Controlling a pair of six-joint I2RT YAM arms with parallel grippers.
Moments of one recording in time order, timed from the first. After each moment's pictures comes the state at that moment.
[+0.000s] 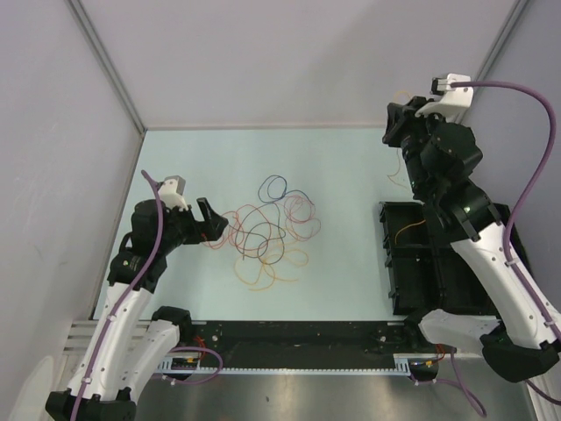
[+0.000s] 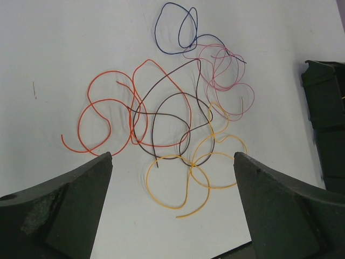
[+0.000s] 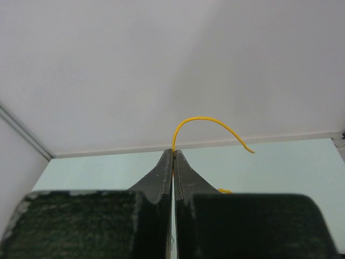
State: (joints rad) left arm -0.17 0.69 0.77 -0.57 0.21 -0.35; right arm 0.54 1.13 1.52 -0.24 0.47 0.19
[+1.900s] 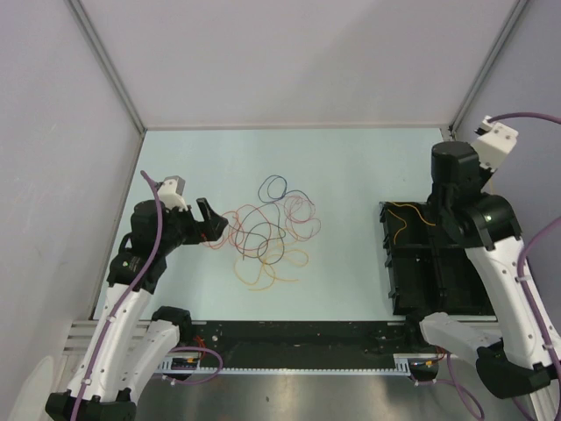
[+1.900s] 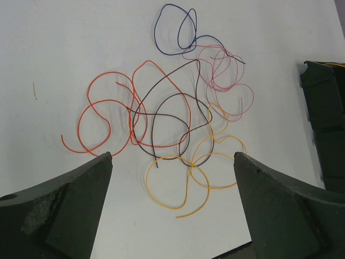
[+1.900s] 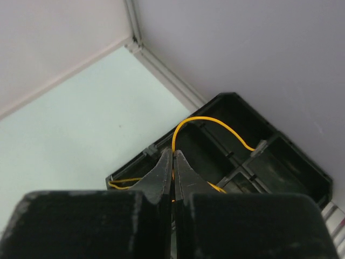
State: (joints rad) left arm -0.17 0.68 0.77 -0.57 0.21 -0.35; right arm 0.37 1.02 1.48 -0.92 1.01 0.45
